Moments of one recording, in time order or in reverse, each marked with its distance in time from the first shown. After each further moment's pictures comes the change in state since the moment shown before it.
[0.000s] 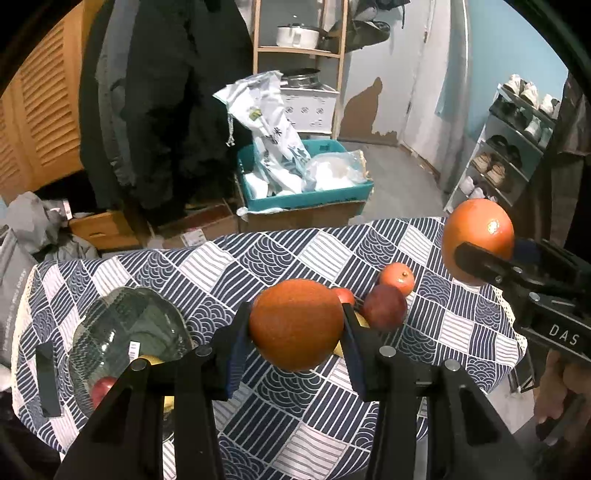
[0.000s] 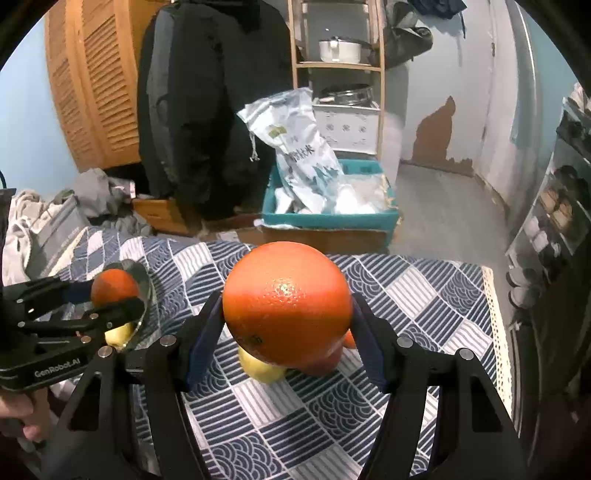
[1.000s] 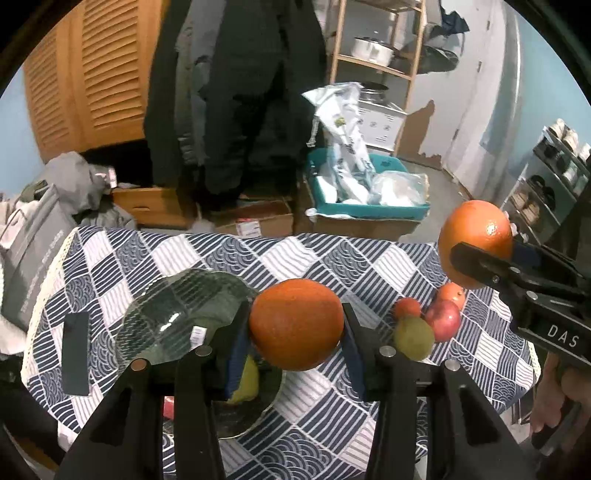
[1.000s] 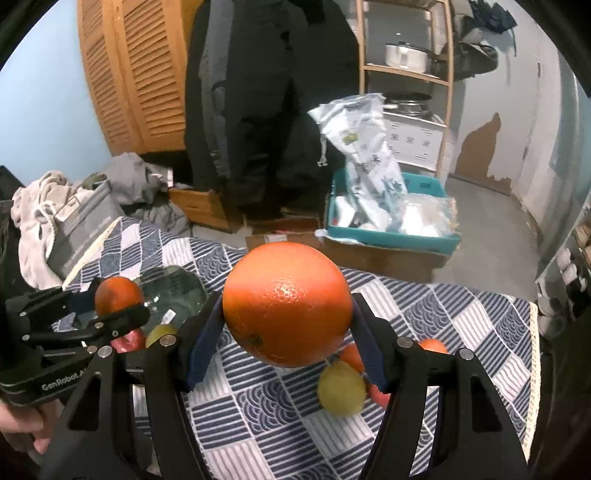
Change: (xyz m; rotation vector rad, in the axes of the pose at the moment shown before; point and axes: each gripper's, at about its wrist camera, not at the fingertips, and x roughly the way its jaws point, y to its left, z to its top) left arm -0.022 0.104 -0.010 -0.164 -0.013 0.101; right arm 0.042 0.100 0.039 -0.098 0.031 0.106
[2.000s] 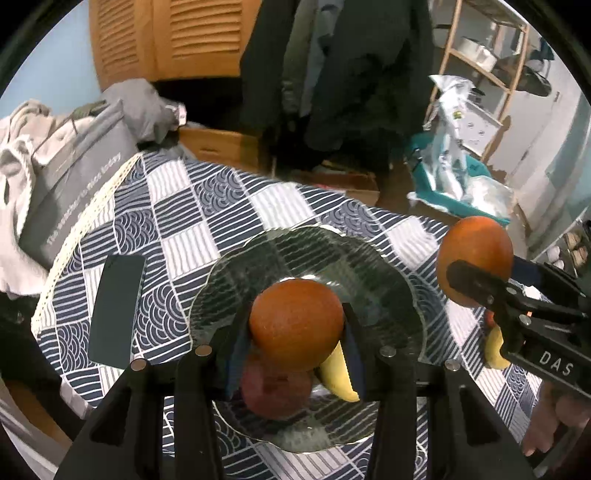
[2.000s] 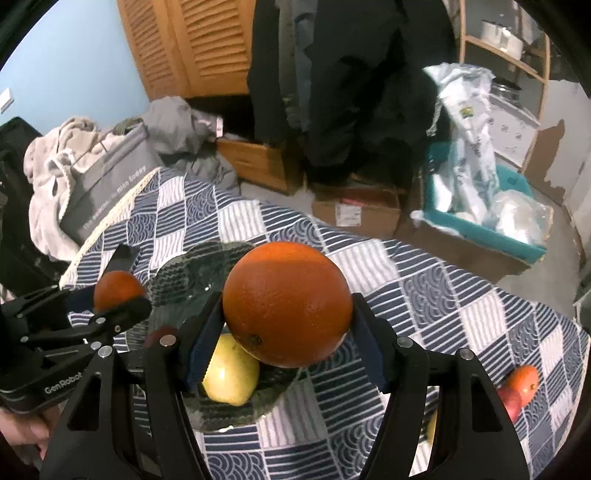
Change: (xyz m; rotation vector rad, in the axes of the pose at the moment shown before) left arm 0.048 0.134 -0.026 -0.211 0.118 0.152; right arm 0.122 0.112 0.008 -0.102 0.179 0.146
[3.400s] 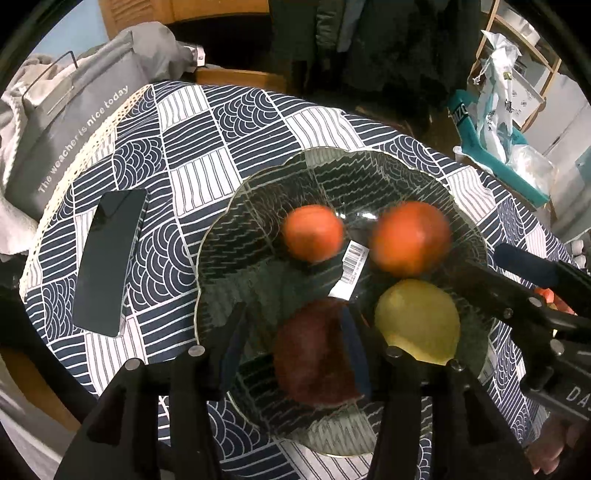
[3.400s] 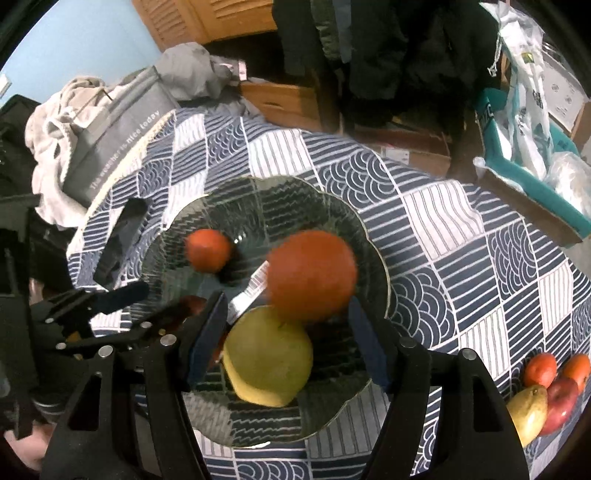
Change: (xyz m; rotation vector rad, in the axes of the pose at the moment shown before) left arm 0.060 0.026 -0.025 -0.043 0.180 0.065; right arm 0.067 0.025 -0.015 0.000 0.175 0.111
